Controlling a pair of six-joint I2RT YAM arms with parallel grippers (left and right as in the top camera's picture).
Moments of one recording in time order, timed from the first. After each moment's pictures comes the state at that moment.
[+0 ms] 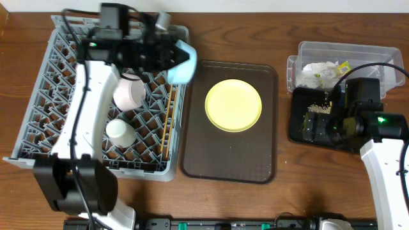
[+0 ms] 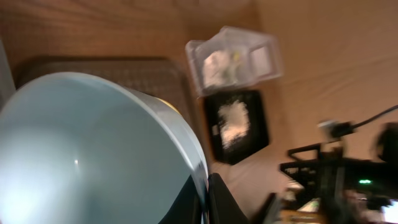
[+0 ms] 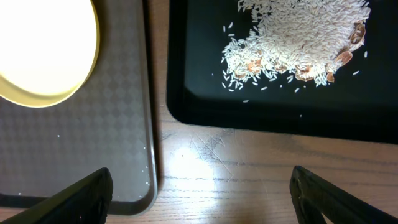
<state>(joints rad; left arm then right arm) -0.01 1.77 1.64 -0.86 0.98 -0.17 -0.06 1.24 1.09 -1.12 -0.11 0.12</state>
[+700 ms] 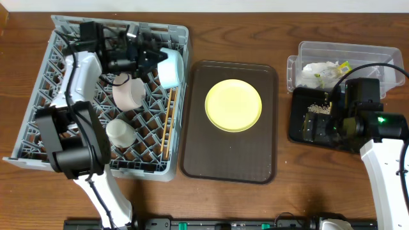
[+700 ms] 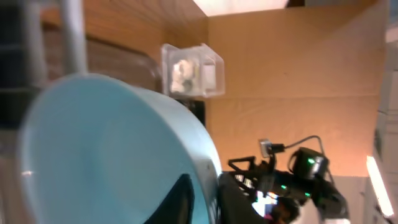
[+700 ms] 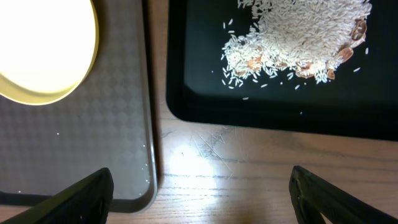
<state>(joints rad) 0.18 2.08 1.64 -0.86 1.32 -0.18 -0.06 1.24 1.09 -1.13 -0.11 0.12</state>
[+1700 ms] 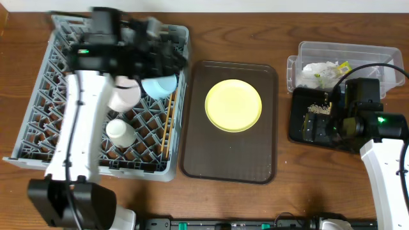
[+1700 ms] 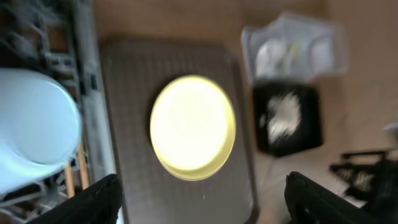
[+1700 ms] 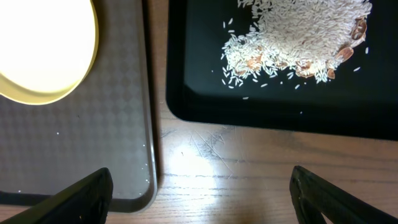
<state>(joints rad) -0.10 1.66 1.64 -1.01 0.63 -0.14 -0.06 1.24 1.09 -1.13 -0.11 0.12</state>
